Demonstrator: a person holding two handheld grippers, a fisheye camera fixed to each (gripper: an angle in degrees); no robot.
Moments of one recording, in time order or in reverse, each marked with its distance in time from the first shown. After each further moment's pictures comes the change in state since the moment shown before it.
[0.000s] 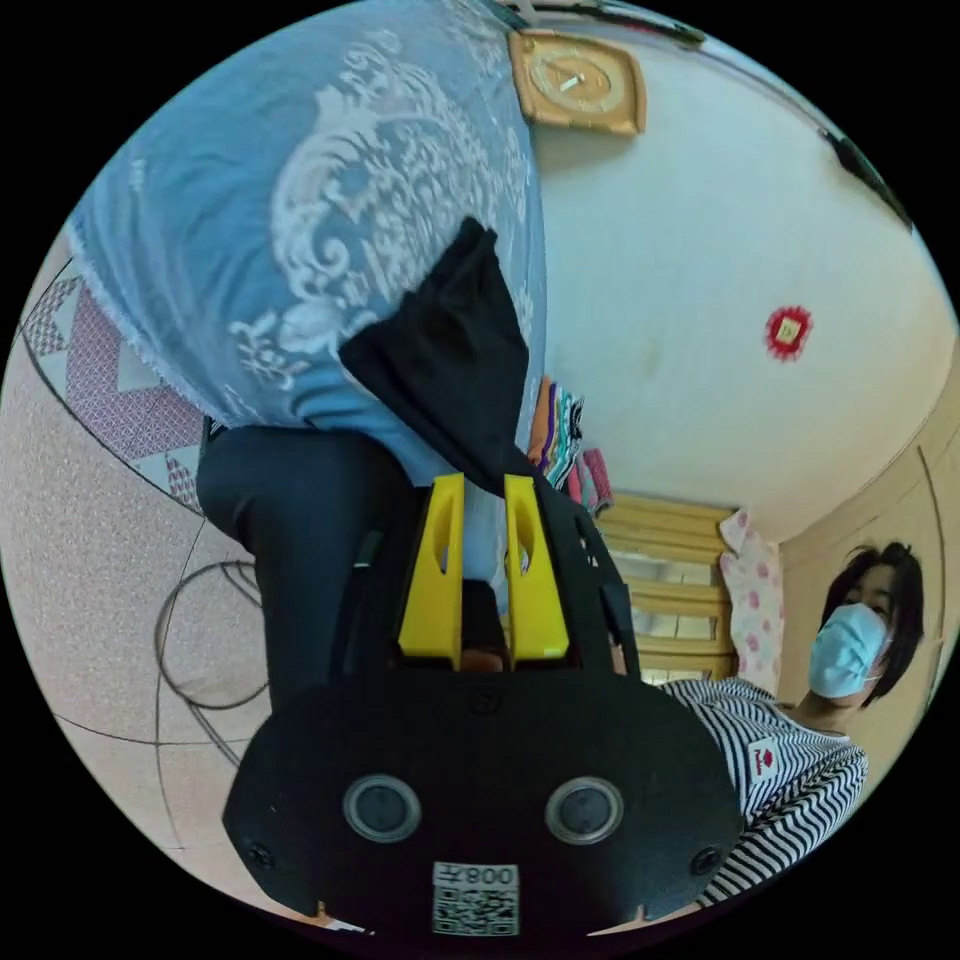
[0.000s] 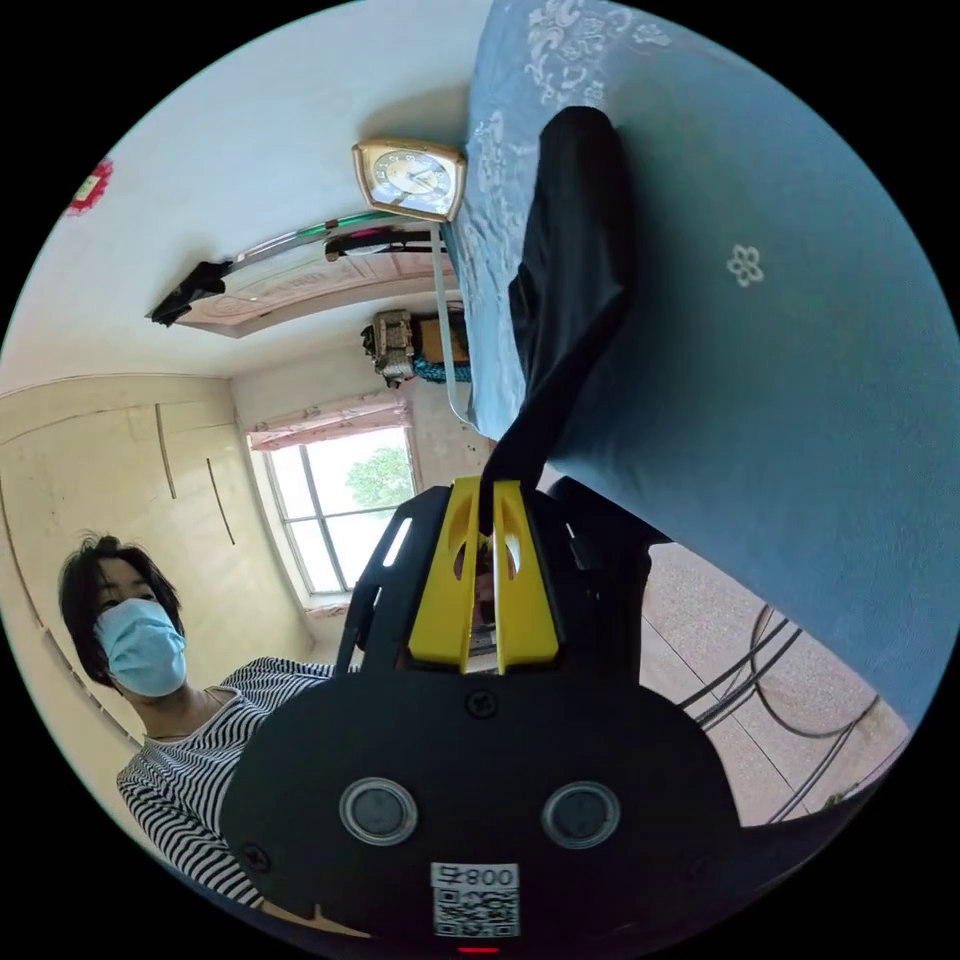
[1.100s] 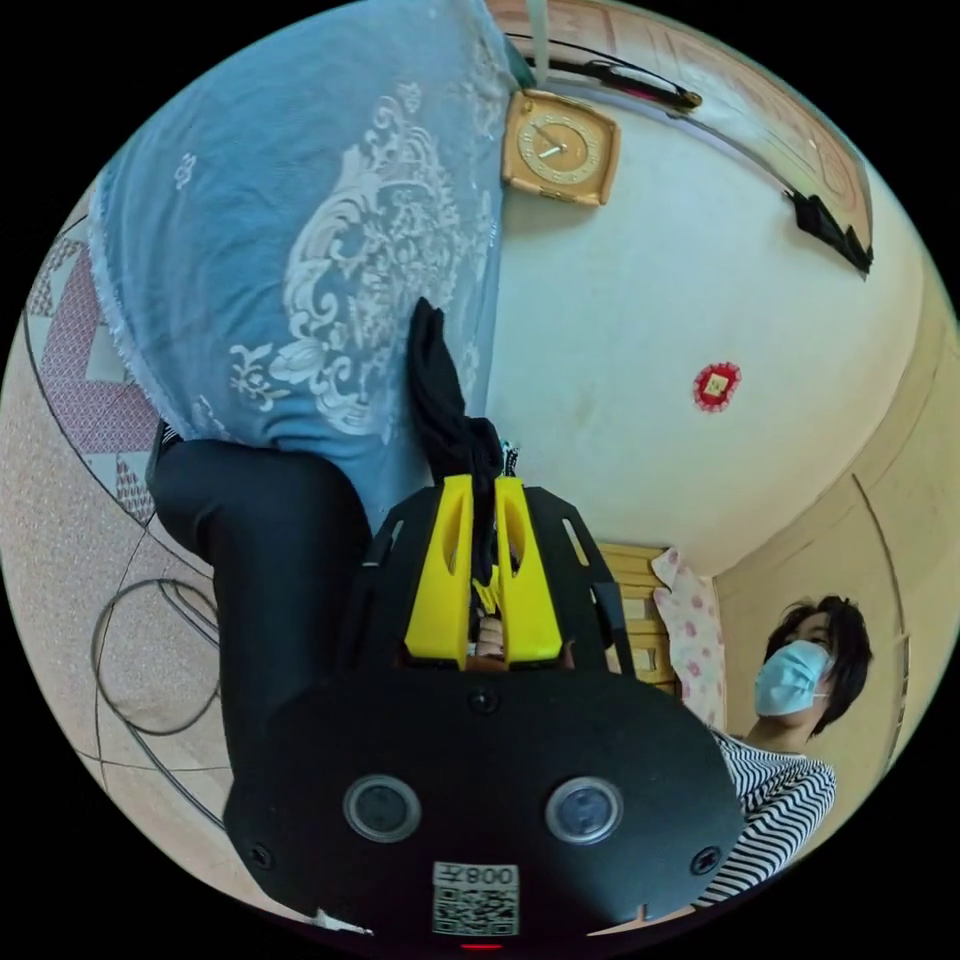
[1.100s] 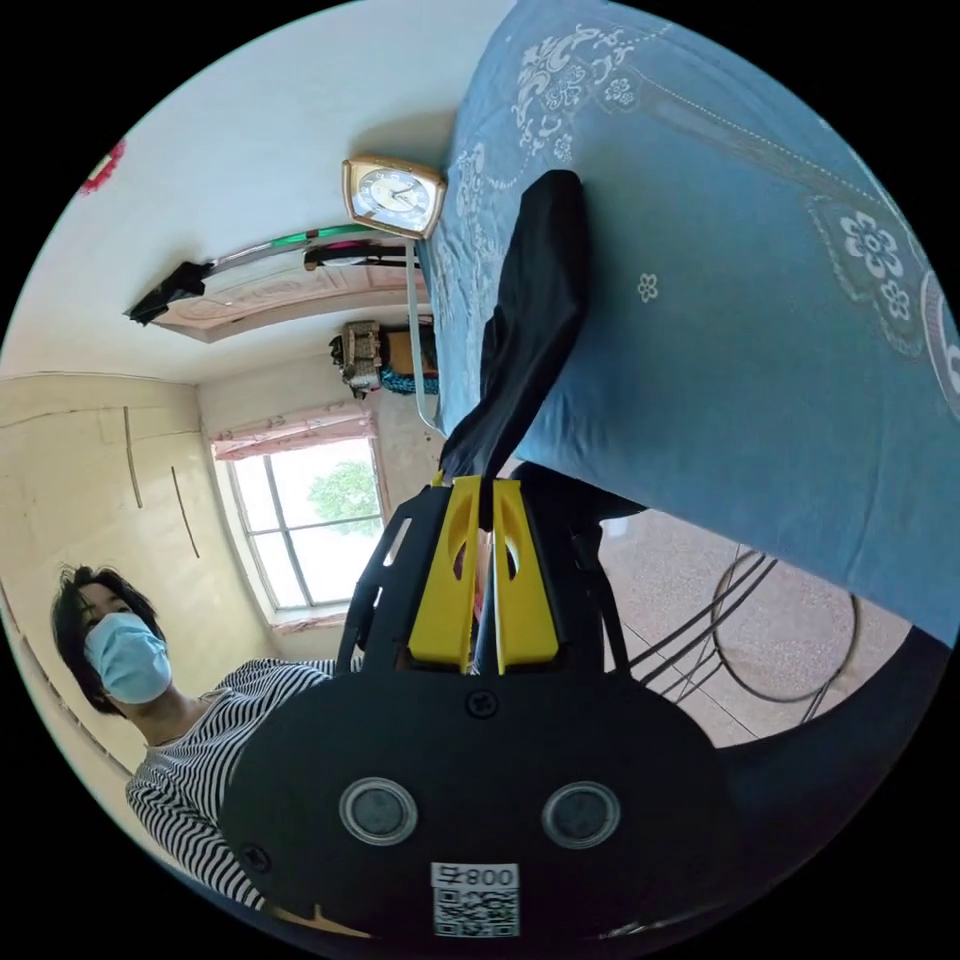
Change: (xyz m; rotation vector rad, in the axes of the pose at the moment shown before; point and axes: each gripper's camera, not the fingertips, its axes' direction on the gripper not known) left arm 0.070 -0.172 0.007 0.118 0.198 -0.006; right arm 0.067 0.038 -0.232 0.057 0.120 0.012
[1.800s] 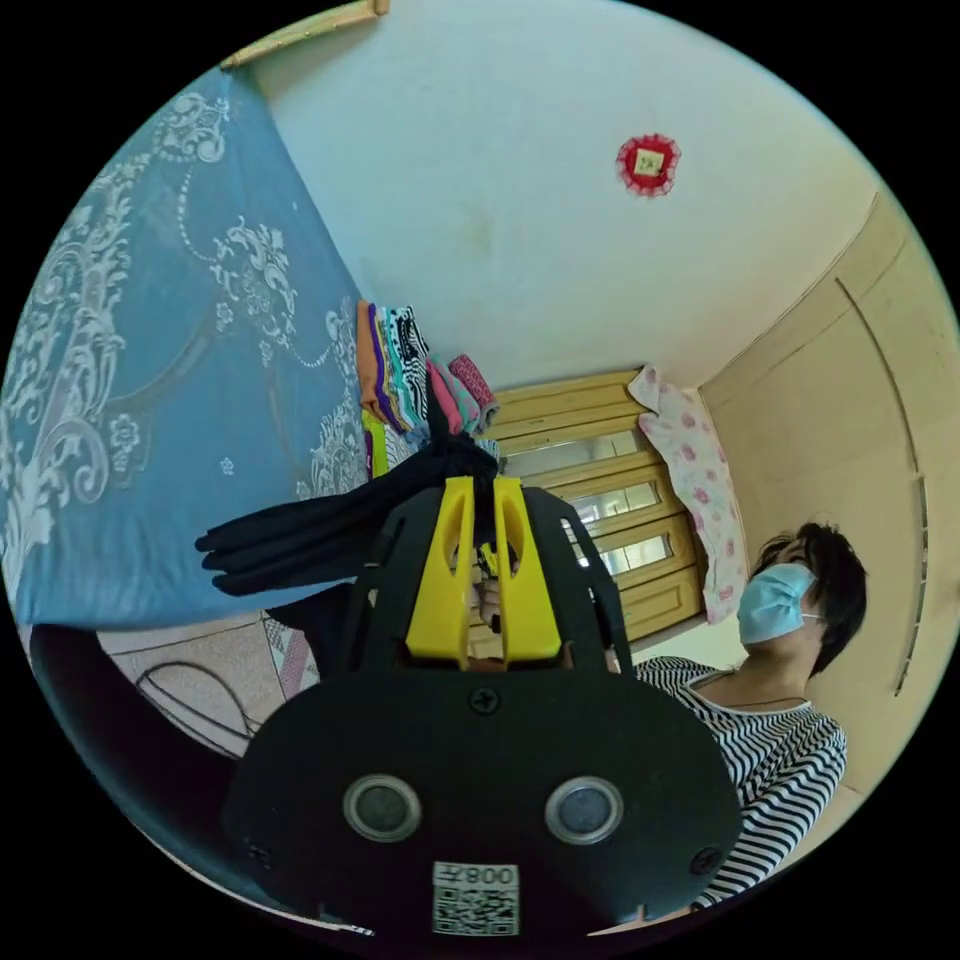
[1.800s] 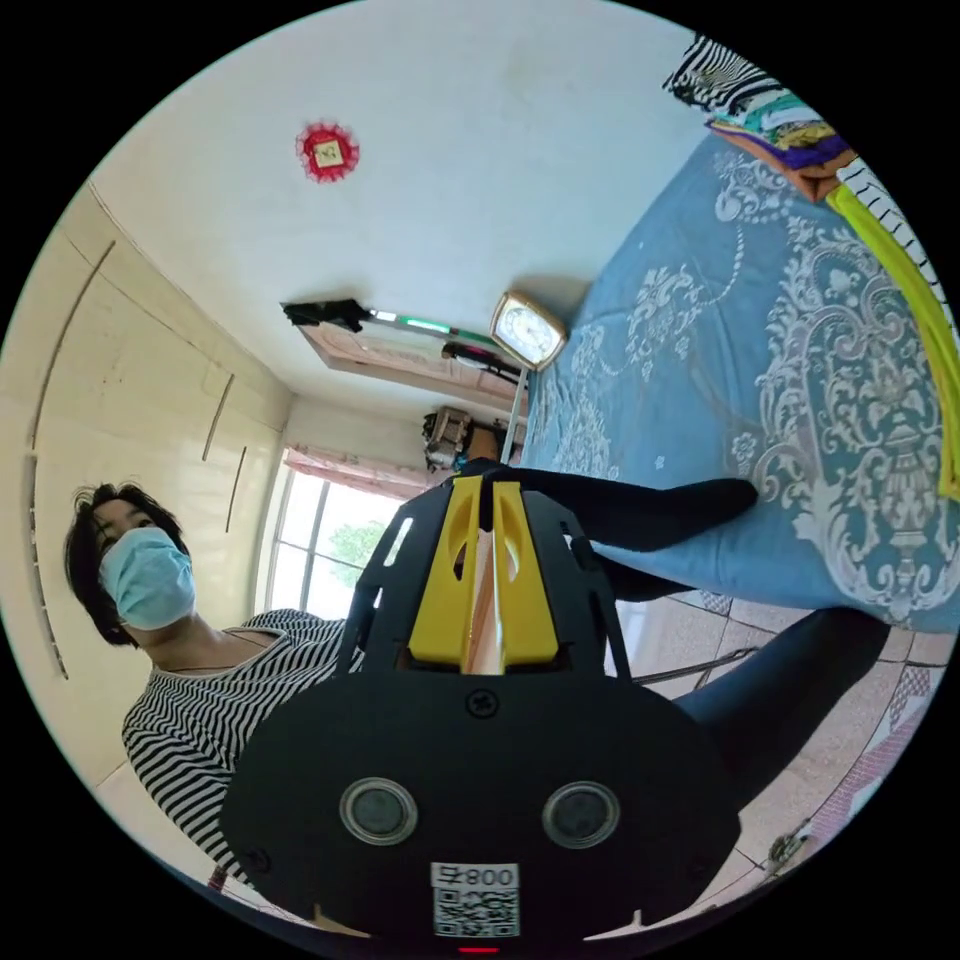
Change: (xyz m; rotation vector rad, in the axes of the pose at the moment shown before) left arm 0.311 -0.181 0.407 -0.462 0.059 0.364; right arm 0.025 0.093 -0.384 0.369 -0.094 -0.300
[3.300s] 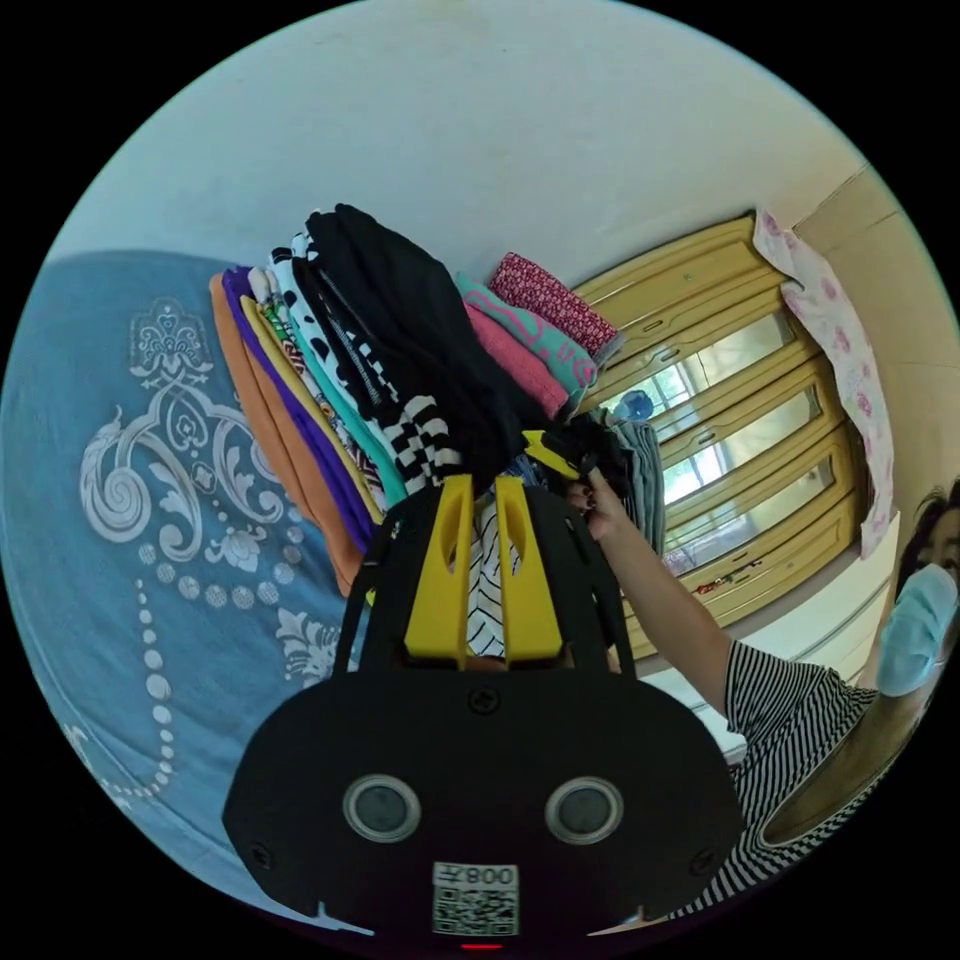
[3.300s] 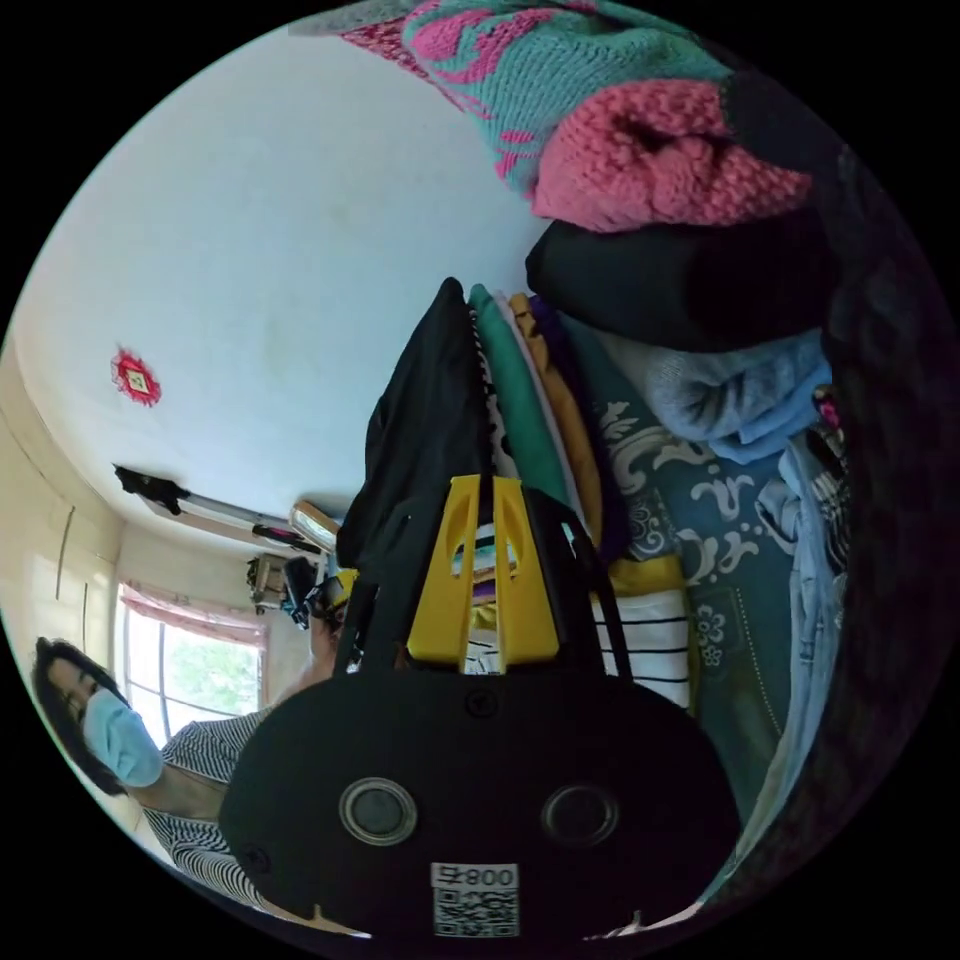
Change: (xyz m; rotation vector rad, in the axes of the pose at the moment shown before) left arm 0.092 -0.753 0.736 -0.346 -0.276 0.328; right arm 0.255 -0.451 -0.511 0.286 0.584 0.079
